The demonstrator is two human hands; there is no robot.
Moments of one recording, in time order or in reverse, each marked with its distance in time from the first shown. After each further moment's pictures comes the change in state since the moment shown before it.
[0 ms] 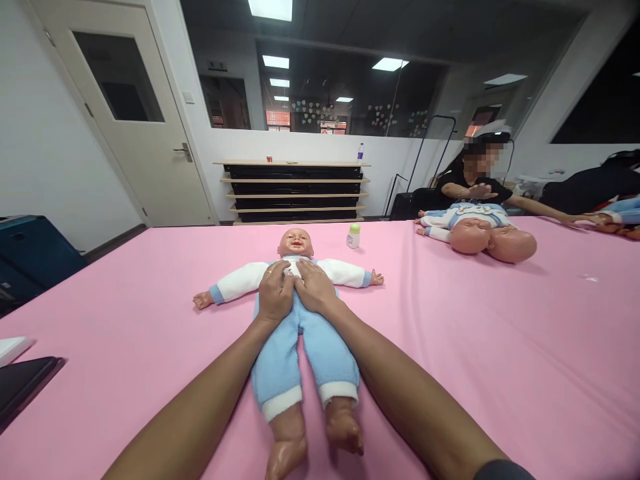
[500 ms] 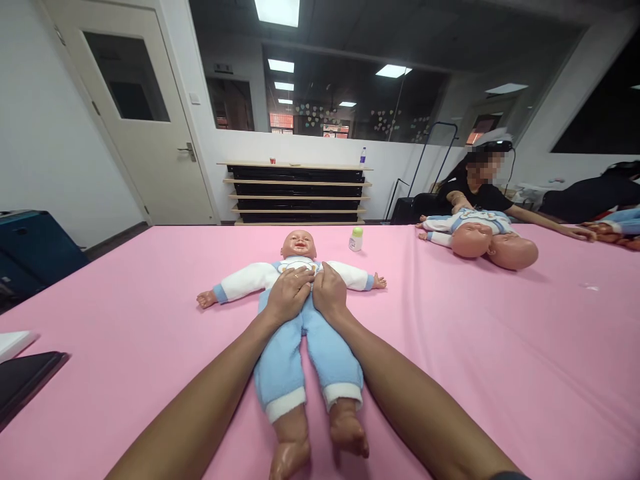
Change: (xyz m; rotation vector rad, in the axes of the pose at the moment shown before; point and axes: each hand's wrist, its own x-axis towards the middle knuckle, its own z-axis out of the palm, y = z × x) left_hand 0.007 0.002 0.000 0.113 -0.522 0.204; right_hand -0.012 0.003 0.000 0.031 0.357 0.343
